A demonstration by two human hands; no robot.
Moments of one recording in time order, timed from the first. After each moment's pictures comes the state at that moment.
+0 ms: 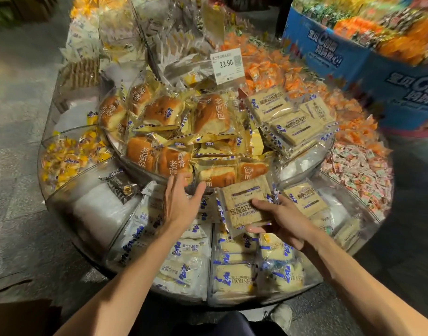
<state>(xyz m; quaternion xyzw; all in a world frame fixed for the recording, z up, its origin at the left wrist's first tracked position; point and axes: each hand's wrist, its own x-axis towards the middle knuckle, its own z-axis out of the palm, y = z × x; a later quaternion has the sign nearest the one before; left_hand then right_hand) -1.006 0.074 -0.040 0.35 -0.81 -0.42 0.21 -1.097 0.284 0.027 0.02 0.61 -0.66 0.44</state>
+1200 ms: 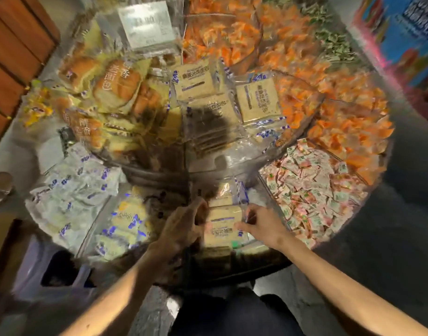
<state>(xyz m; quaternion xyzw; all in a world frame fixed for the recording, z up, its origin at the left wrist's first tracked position) -1.166 0.337 -0.081 0.38 -0.87 -0.31 -0.01 -1.357 0.475 -0.102 -0.41 0.79 -0.24 0.39</state>
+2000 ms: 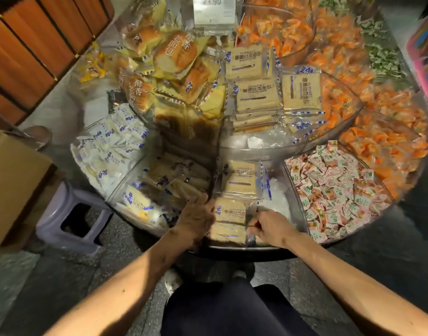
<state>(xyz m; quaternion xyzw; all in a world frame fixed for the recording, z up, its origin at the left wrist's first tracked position) -1.118 0.381 -0.125 0.26 -0.95 0.00 -0.17 -1.322 0.489 -0.114 -0.59 0.73 0.03 0.35</state>
